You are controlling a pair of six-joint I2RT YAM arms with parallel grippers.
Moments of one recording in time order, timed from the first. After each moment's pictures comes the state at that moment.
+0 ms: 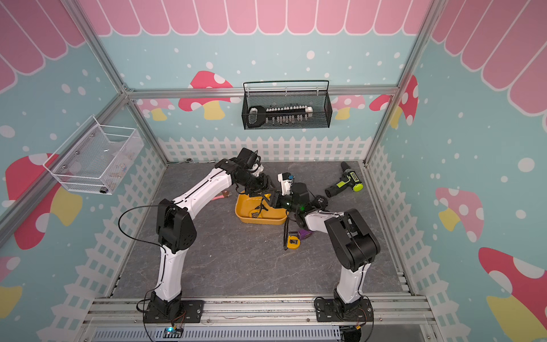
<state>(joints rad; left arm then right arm) -0.51 2.17 2.06 -0.92 0.43 -0.62 0.44 1.81 0.90 0.69 -0.51 0.66</state>
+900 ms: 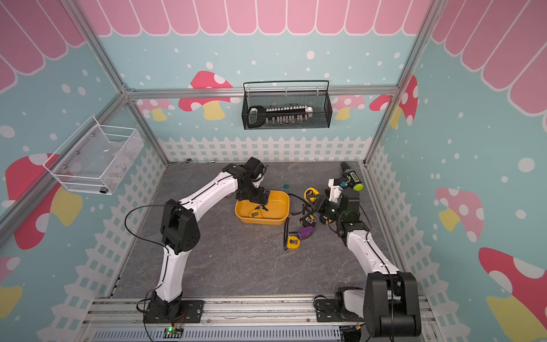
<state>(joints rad) -0.58 2.23 2.03 -1.12 0.01 -0.22 -0.03 1.20 0.65 0.09 -0.67 0.66</state>
